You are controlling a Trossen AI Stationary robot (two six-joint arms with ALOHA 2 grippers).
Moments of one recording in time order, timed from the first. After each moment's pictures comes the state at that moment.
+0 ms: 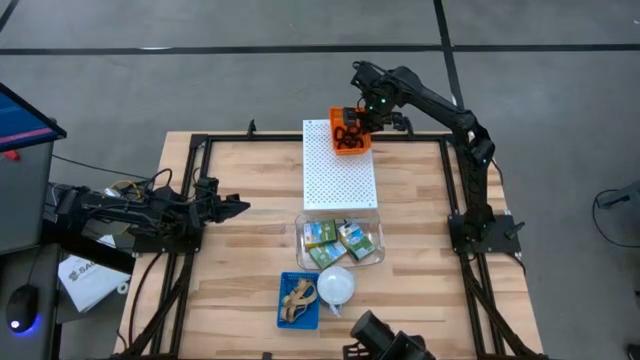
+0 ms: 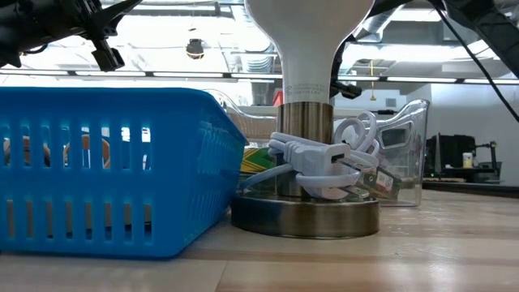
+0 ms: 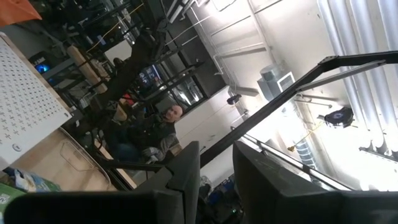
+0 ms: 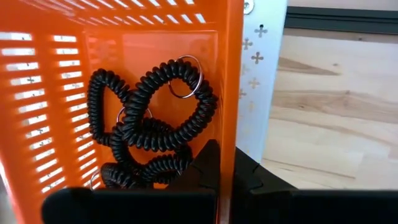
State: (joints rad) left arm -0.07 0.41 0.07 0.72 -0.06 -1.00; right arm -0.72 2.02 2.03 -1.33 -0.13 0.76
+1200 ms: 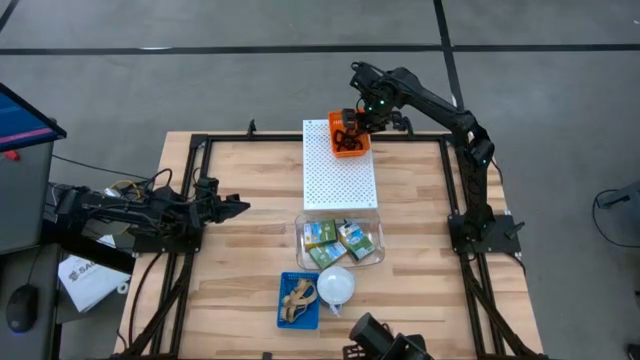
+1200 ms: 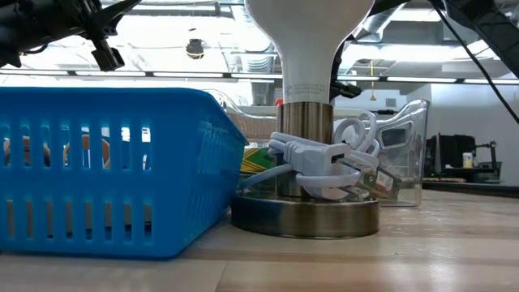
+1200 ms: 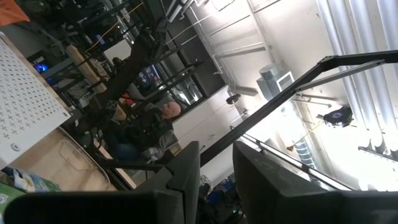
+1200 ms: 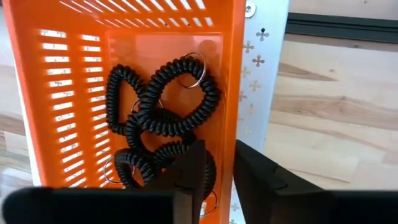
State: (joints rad) left arm -0.07 0.41 0.07 0.72 -0.06 -1.00; right arm -0.71 2.02 2.03 -1.32 -0.10 0.75
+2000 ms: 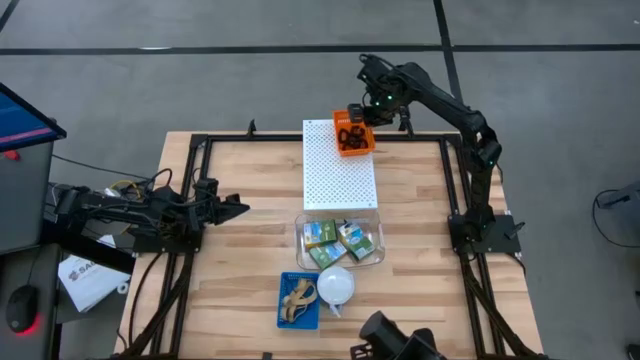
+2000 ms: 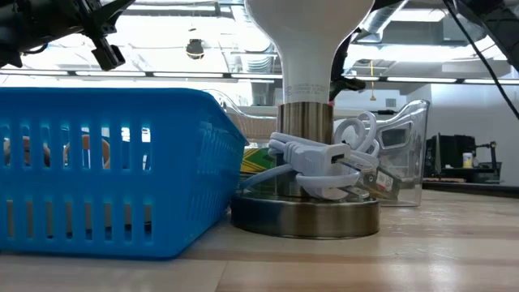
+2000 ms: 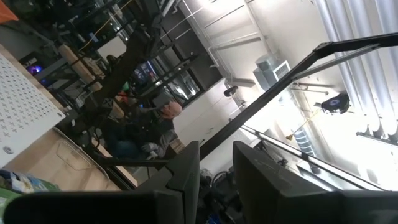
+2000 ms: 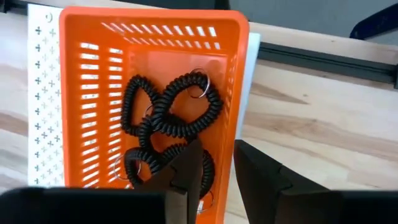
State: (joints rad) left arm -0.07 0.41 0.07 0.73 -0.02 -0.95; right arm -0.74 1.96 2.03 -1.33 -0.05 0.64
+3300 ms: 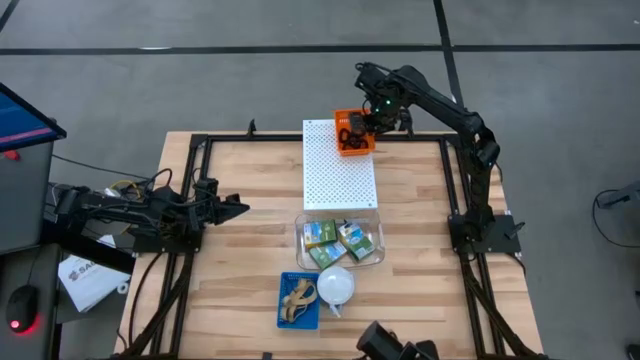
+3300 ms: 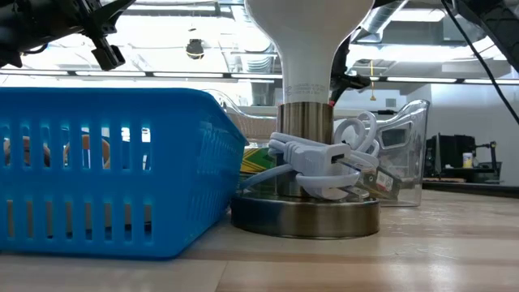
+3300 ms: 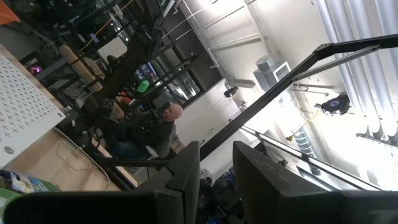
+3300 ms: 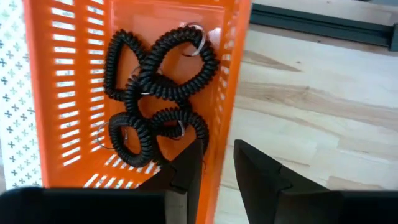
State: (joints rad) left arm -0.07 0.41 0.07 0.73 -0.02 -0.96; right arm -0.70 1.97 2.03 -1.42 -0.05 0.68
